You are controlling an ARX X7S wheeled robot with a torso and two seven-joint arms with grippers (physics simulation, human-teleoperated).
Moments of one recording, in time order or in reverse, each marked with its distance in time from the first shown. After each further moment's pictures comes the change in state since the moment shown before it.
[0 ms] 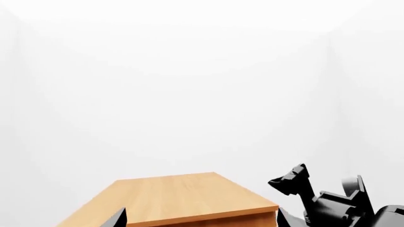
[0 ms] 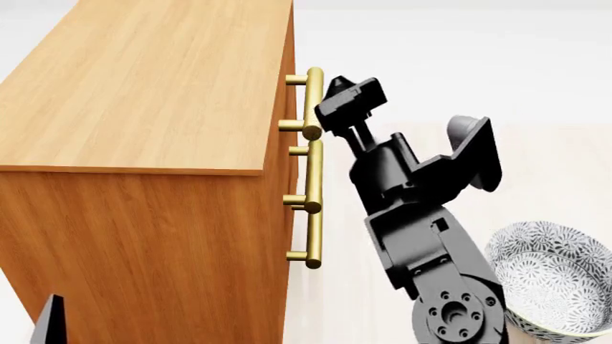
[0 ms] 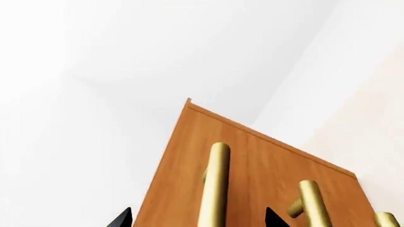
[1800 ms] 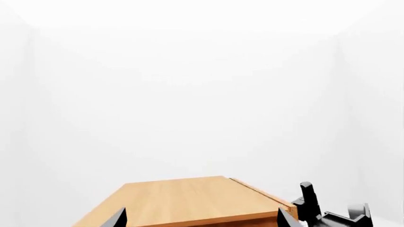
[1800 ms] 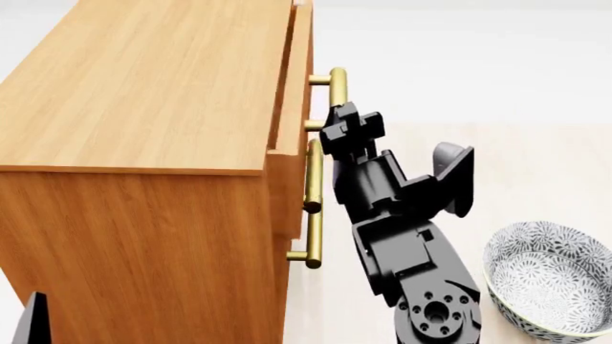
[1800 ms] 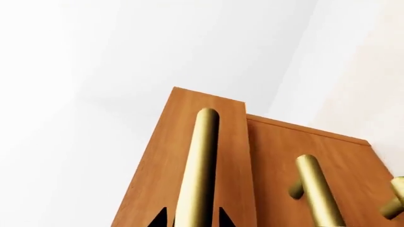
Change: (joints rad) left arm -0.111 -0.112 0.161 -0.021 0.011 0.086 -0.151; right arm 0.028 0.038 -0.256 0.207 0.344 -0.232 -0.076
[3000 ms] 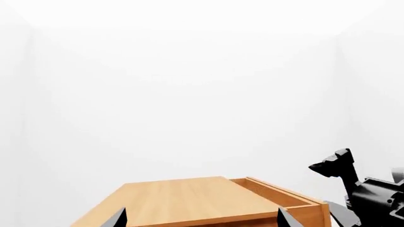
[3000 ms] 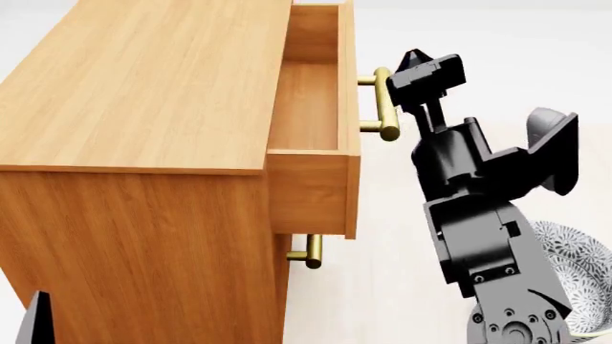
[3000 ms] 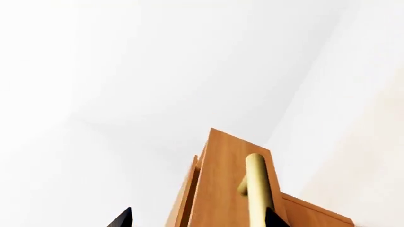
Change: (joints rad) left arm -0.031 0.003 0.037 -0.004 0.004 -0.001 -0.019; right arm -0.073 0.173 0.001 -0.381 0.010 -0.049 0.244
